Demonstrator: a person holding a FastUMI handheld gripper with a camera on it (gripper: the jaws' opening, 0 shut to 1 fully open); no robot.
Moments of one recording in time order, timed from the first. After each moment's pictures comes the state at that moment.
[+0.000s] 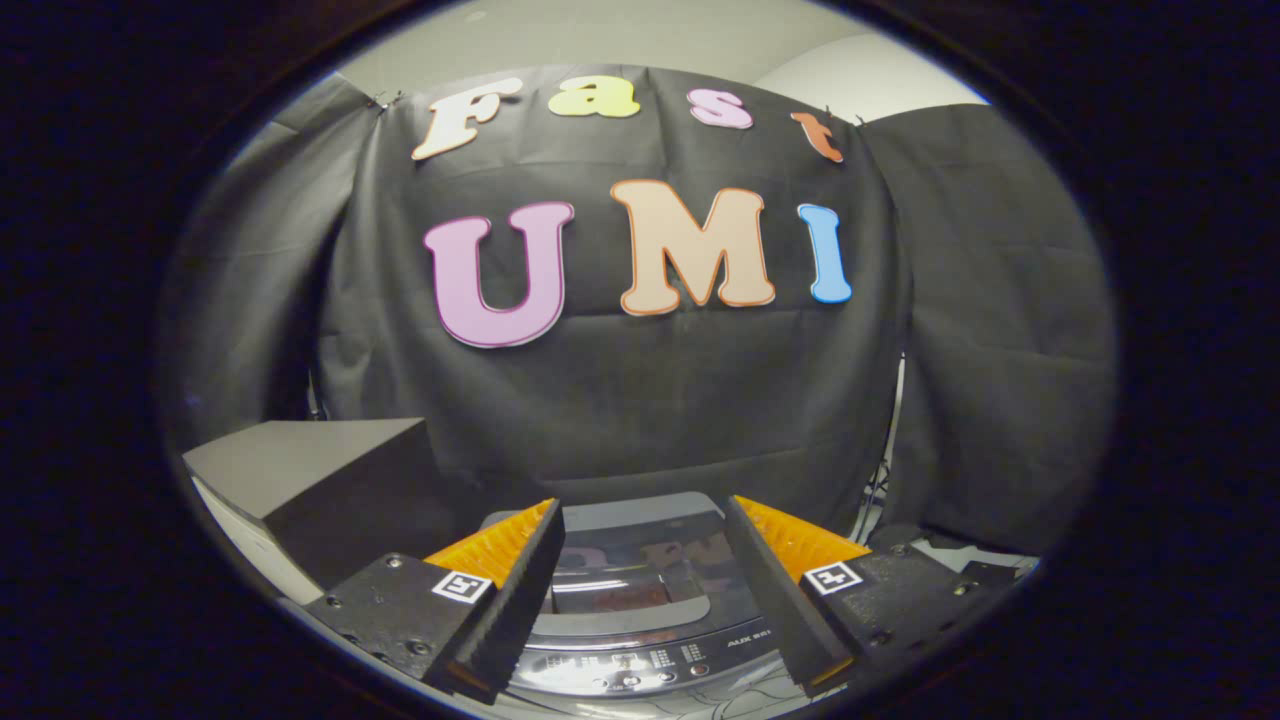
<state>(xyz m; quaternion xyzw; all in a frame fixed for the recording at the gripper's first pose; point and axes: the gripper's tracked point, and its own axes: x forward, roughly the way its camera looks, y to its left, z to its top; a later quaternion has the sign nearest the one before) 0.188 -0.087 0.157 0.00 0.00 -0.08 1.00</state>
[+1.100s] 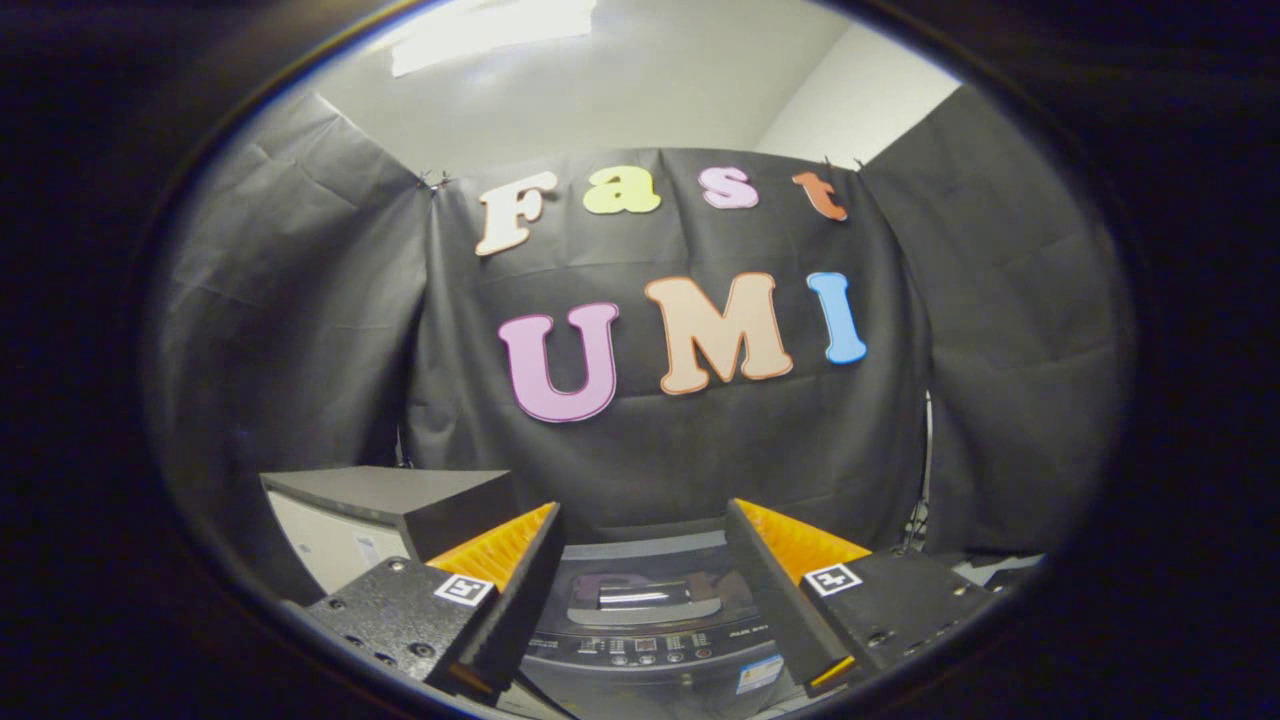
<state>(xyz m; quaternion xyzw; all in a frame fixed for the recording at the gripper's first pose) 0.066 -0.083 0.172 0.00 -0.13 -0.01 0.99</state>
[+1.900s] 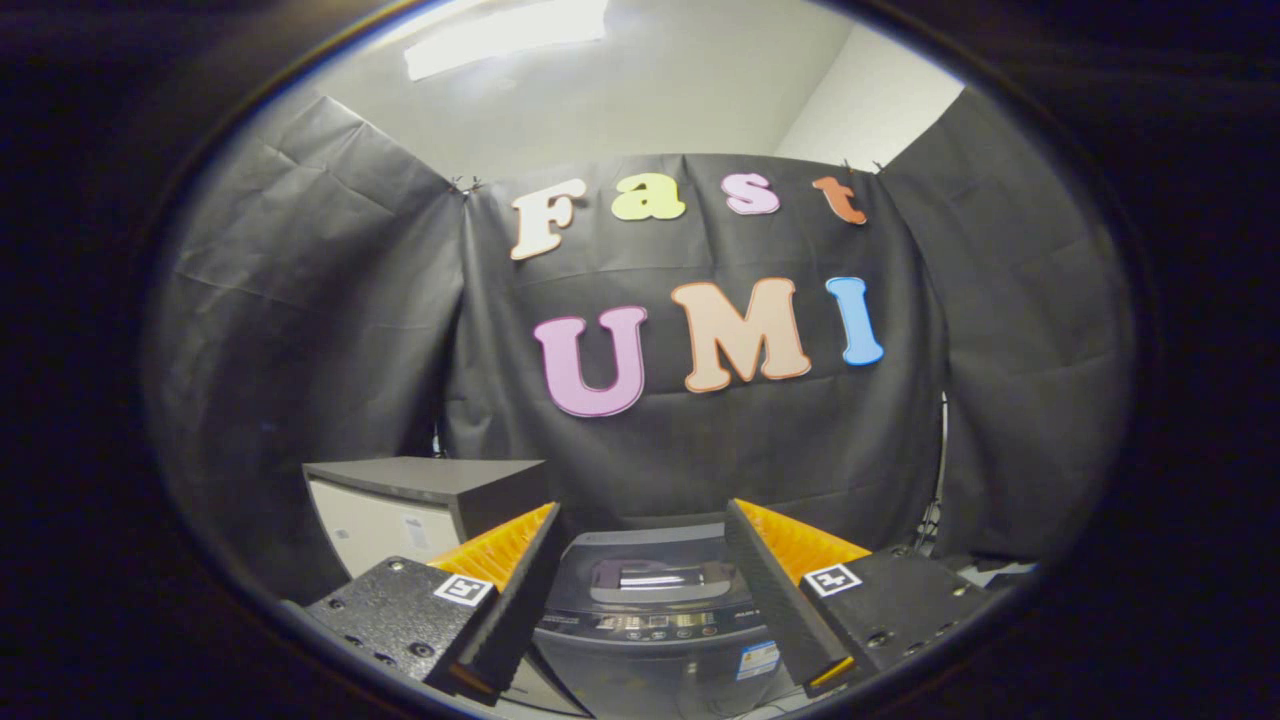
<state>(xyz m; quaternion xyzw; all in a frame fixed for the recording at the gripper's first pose) 0.015 -0.059 0.162 0.00 -0.13 0.05 0.99</state>
